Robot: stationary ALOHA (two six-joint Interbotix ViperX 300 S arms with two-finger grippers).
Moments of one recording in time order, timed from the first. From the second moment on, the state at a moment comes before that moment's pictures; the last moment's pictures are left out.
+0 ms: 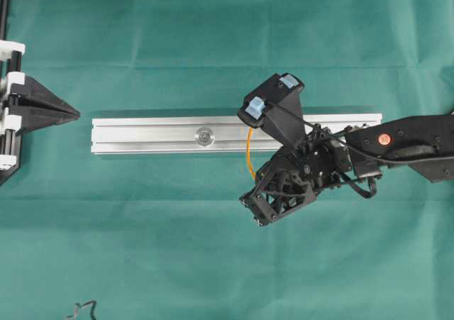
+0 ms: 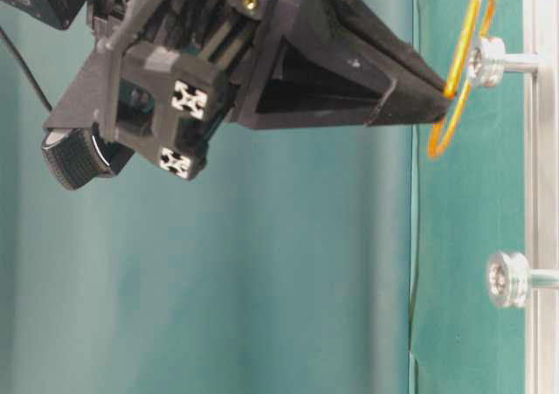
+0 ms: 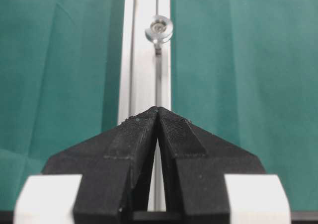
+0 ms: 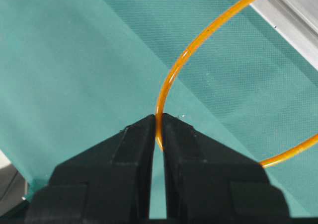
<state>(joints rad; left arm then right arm) 0.00 -1.01 1.05 0.02 0.46 -0.04 0.19 0.00 0.33 -0.02 0.72 1.23</state>
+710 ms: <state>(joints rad) 0.00 -1.01 1.05 0.02 0.46 -0.04 0.12 0.10 0.20 -0.06 0.72 1.24</state>
